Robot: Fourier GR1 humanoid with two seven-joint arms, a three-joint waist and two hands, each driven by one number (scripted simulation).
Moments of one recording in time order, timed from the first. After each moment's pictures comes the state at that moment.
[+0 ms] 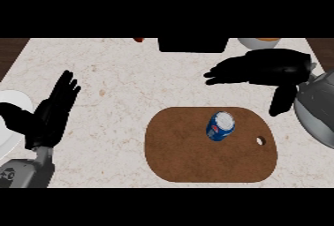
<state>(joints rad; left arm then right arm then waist) -0.16 0.39 -0.14 -1.56 0.35 0.27 0.15 -0.91 -0.76 0.63 -1.26 0.45 0.56 -0.59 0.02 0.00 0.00</state>
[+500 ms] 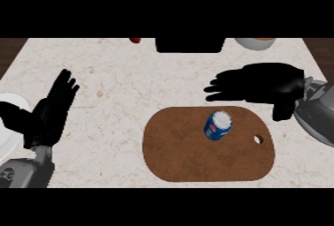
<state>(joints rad) -0.17 0.37 -0.12 -1.57 0.32 0.26 0.17 -0.86 -0.80 0.70 -1.39 0.64 0.50 -0.59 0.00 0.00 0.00</state>
